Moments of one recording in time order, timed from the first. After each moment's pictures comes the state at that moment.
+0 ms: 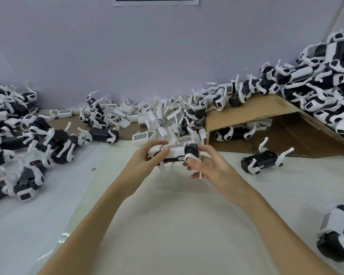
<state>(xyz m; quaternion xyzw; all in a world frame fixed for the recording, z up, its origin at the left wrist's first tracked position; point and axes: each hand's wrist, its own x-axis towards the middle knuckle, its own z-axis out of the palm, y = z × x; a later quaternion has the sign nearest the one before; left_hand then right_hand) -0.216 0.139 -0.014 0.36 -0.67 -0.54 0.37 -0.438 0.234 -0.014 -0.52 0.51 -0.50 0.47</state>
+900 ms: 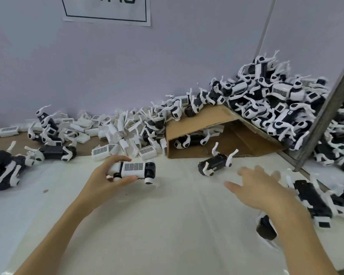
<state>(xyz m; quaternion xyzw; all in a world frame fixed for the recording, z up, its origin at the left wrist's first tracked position) -0.221 0.130 -0.038 0.33 -0.74 -0.45 0.38 -0.519 0.354 0.057 -0.36 0.92 -0.01 0.15</state>
